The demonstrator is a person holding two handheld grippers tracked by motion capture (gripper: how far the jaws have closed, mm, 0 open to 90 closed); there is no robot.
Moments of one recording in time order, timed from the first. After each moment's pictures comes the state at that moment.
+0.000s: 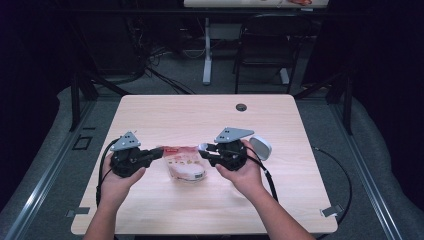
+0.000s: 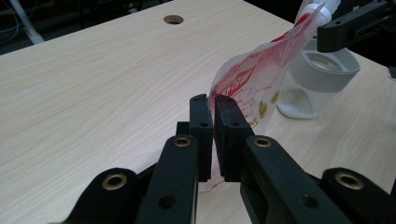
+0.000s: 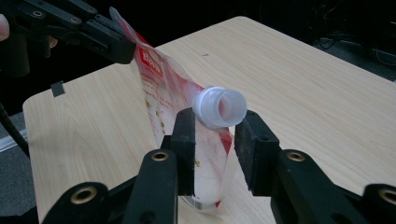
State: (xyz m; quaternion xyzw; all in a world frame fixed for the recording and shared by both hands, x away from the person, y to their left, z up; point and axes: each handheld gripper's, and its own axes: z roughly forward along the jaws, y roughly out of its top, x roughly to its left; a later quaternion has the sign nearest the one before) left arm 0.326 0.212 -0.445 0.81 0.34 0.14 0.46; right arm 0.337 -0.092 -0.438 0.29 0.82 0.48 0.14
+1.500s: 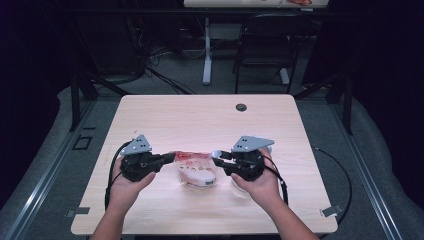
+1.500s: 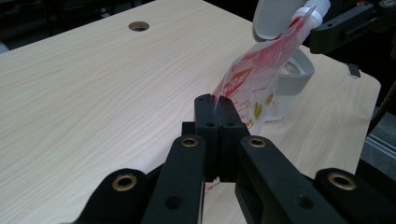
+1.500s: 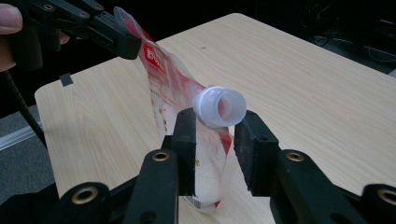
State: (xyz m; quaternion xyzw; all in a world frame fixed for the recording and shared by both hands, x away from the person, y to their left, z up) left arm 0.315 0.183 -0.441 0.82 0.30 0.11 0.48; right arm 0.308 -0.128 -0.434 0.30 0.81 0.48 0.14
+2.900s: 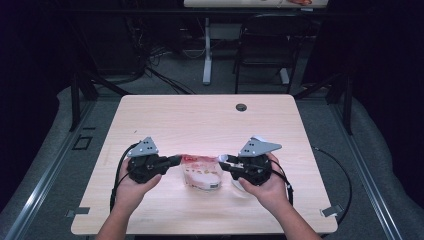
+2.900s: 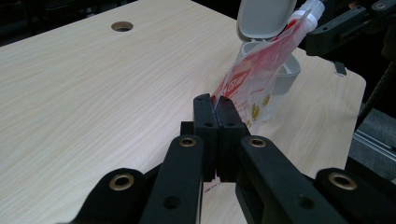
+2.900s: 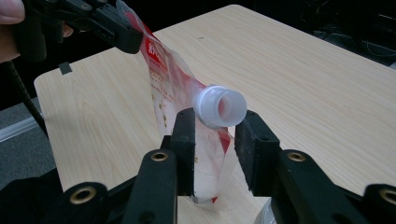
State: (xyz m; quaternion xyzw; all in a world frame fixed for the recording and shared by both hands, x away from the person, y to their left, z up) left arm 0.315 0.172 -0.447 0.82 0.29 0.10 0.49; right arm 0.300 -0.144 -0.439 0.29 0.82 0.47 0.14
